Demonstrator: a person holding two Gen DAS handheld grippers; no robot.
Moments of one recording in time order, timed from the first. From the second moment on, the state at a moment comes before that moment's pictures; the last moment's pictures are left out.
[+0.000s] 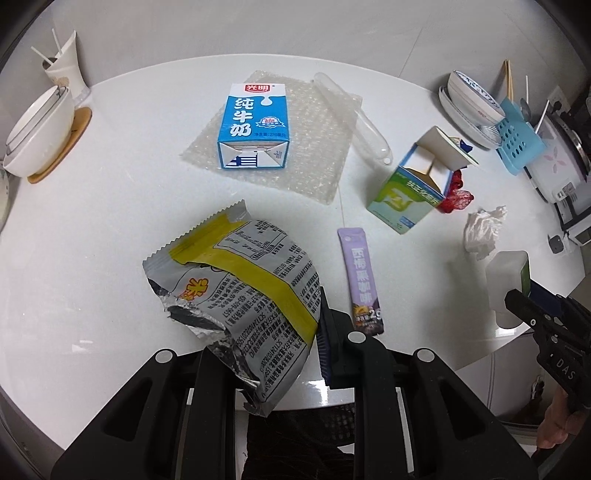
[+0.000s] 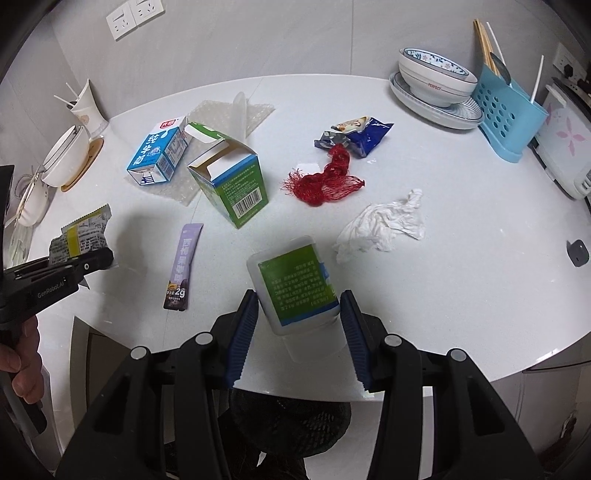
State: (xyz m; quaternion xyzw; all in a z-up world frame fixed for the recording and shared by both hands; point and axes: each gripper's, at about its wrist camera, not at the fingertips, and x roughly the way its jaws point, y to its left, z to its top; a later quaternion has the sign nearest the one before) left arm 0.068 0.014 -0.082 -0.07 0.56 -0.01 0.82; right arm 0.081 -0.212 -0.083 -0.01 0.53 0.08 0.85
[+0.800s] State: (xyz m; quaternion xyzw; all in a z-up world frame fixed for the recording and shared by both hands) left arm -0.007 -0.040 -0.067 -0.06 0.54 -0.03 0.84; right arm 0.018 -0.246 -0.061 -0.01 0.50 0.08 0.86
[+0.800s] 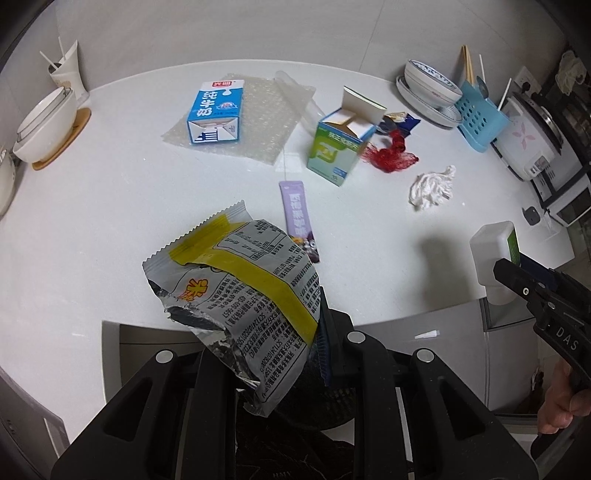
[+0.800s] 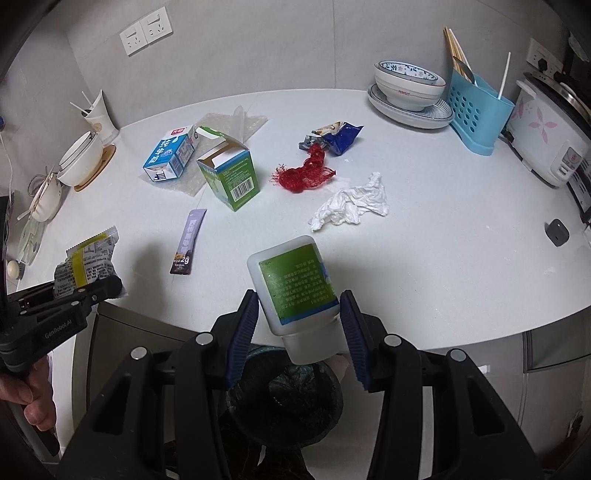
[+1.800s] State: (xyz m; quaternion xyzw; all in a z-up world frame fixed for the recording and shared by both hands) left arm -0.090 -0.088 -0.104 -0.05 0.56 -0.07 0.82; right arm -0.053 -0.269 -0.091 -0.02 0.51 0.08 0.85
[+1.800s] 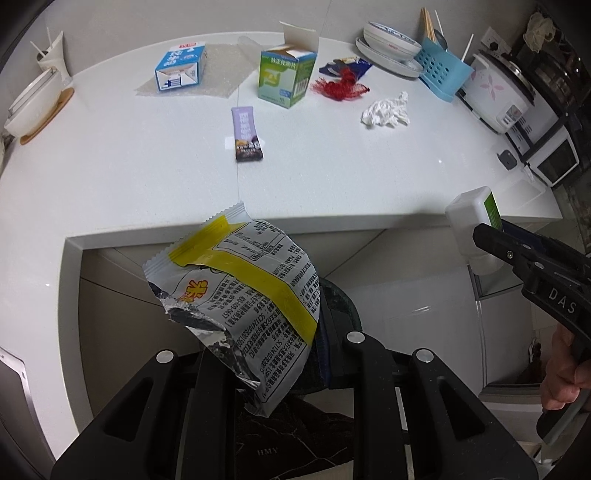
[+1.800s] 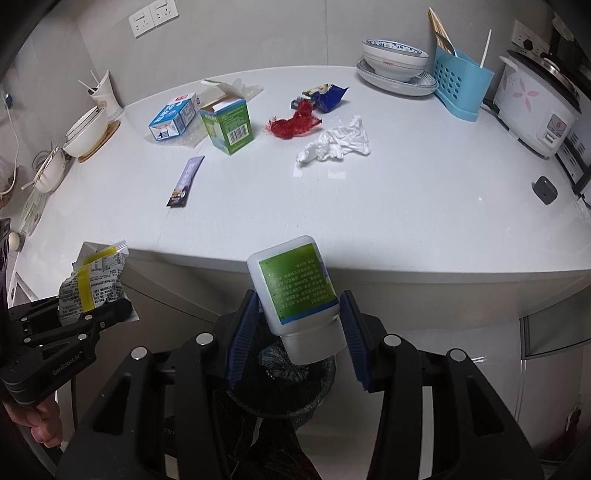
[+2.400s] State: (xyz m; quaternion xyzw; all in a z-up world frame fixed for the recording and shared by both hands) left arm -0.105 -0.112 -0.139 -0.06 0.56 -0.10 0.82; right arm -0.076 -0.285 -0.135 -0.01 0.53 0.08 0.84
